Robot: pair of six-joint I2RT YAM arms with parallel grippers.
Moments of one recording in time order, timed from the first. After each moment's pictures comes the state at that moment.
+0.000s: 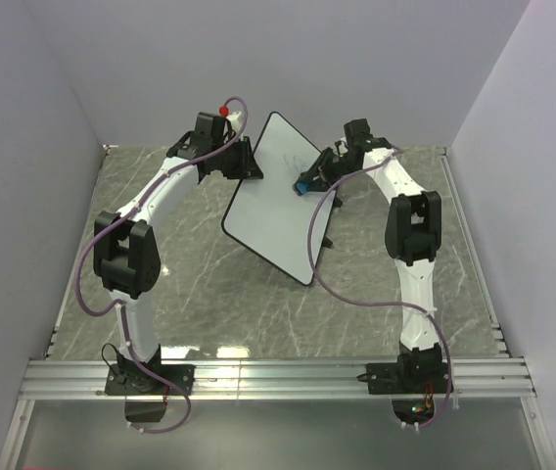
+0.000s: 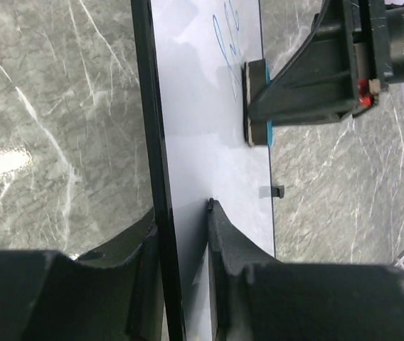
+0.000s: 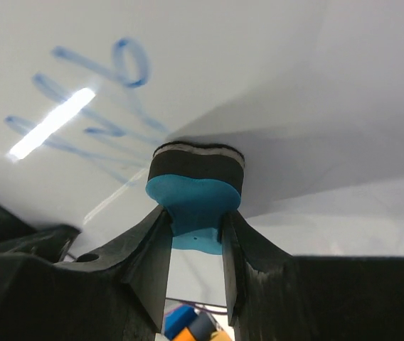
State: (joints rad) left arm -0.35 1.97 1.78 -0.51 0.40 -0.34; right arm 0.21 2.38 2.14 -0.79 -0.77 0.86
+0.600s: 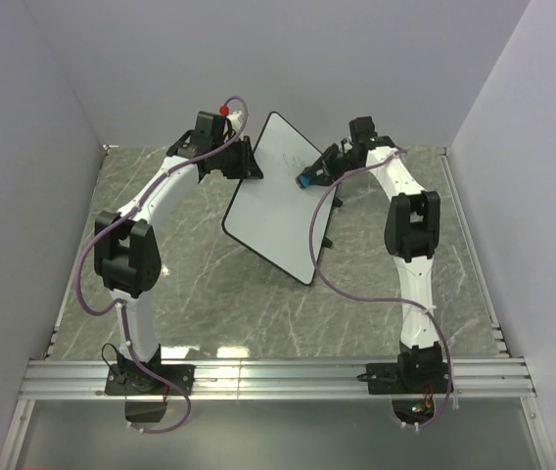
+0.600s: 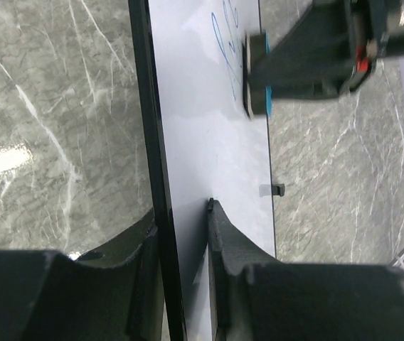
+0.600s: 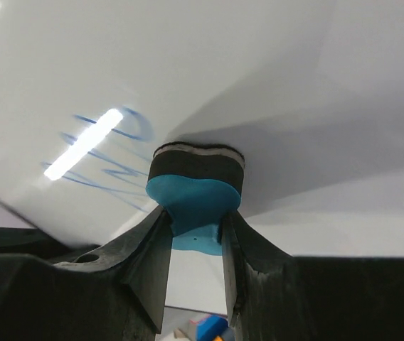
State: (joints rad) left arm -0.35 1.97 1.80 -0.53 0.40 -0.34; right arm 0.17 2.44 2.20 -0.82 -0.76 0.92
